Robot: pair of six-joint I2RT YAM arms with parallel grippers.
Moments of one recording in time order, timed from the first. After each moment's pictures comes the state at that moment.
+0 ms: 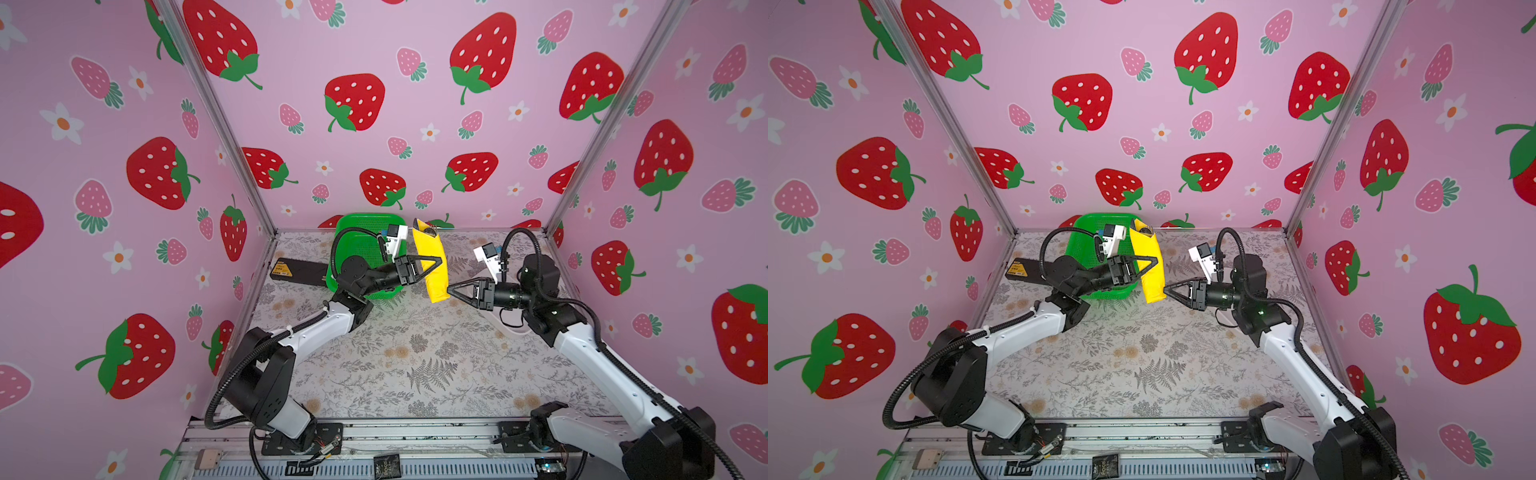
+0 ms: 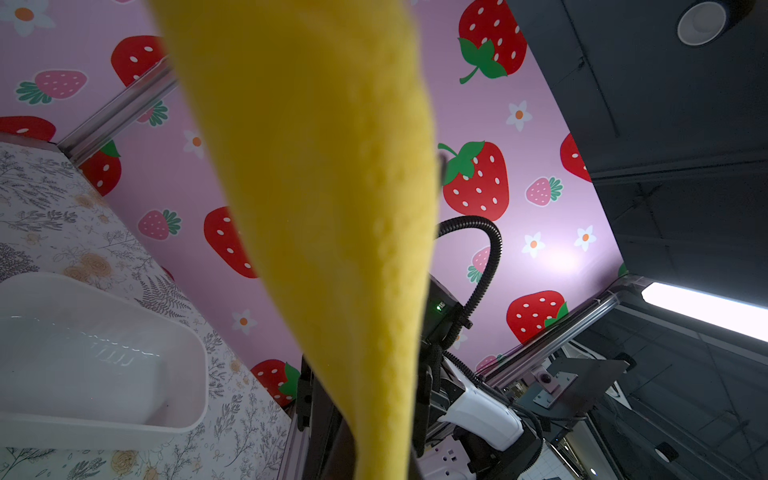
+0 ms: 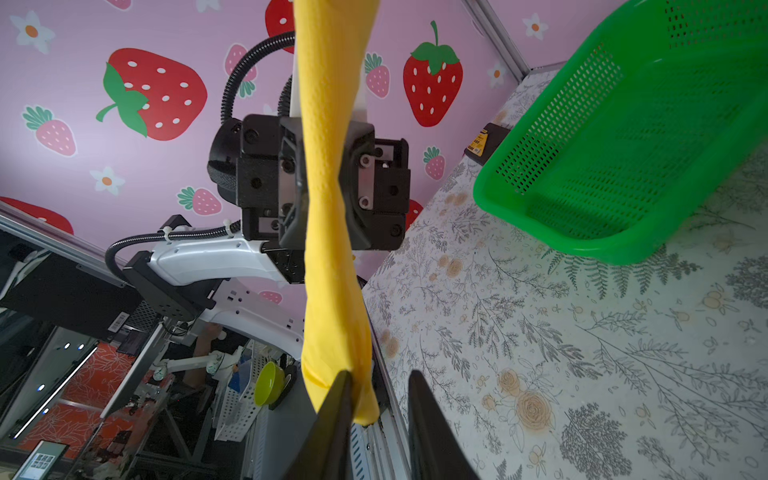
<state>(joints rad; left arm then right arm) -0.56 1.55 0.98 0.95 0.80 -1.23 0.44 1.12 0.89 -0.04 -1.02 0.57</state>
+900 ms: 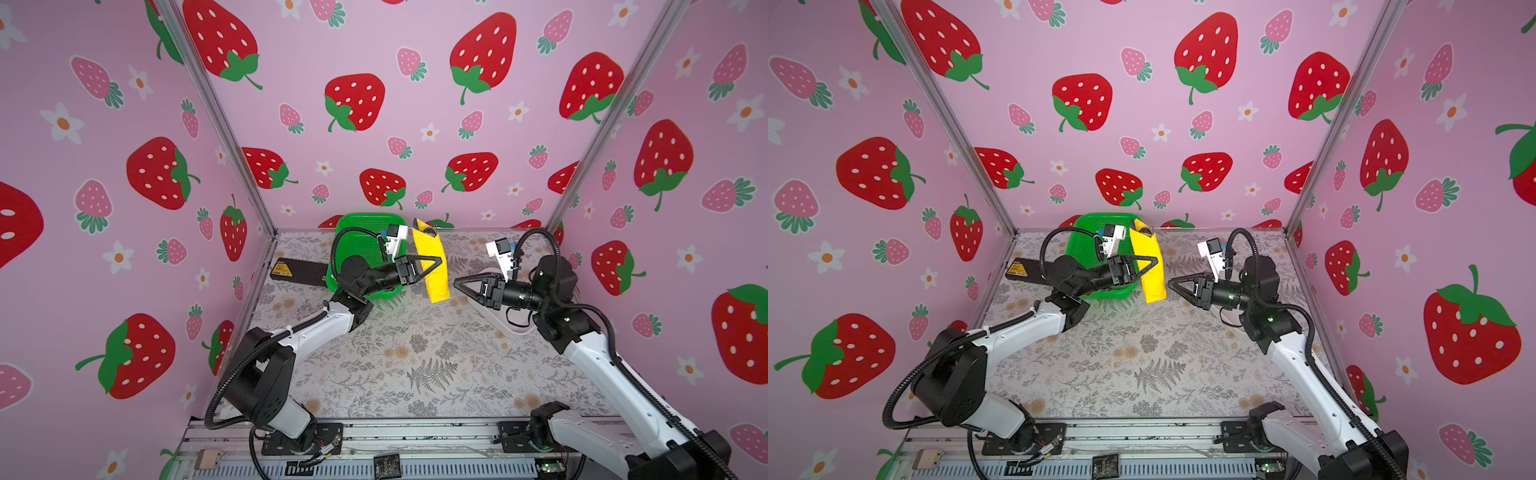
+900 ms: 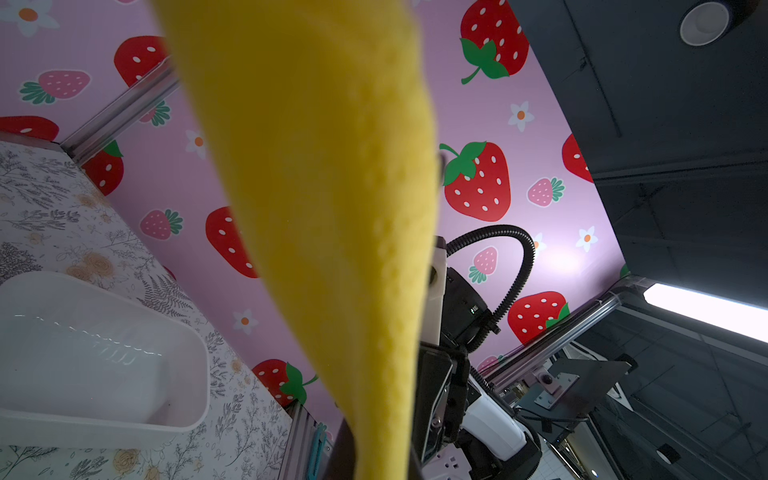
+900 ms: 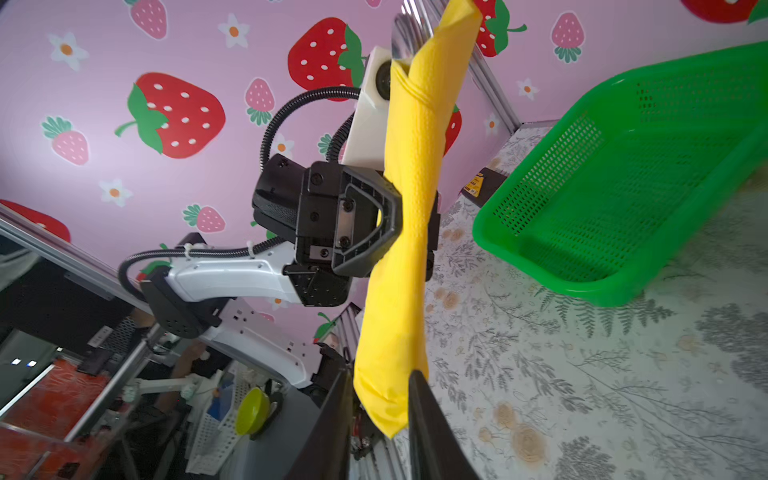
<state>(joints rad) -0.56 1.55 0.98 0.94 0.80 -1.22 0.44 1.03 0.91 0.03 -0.96 0.63</state>
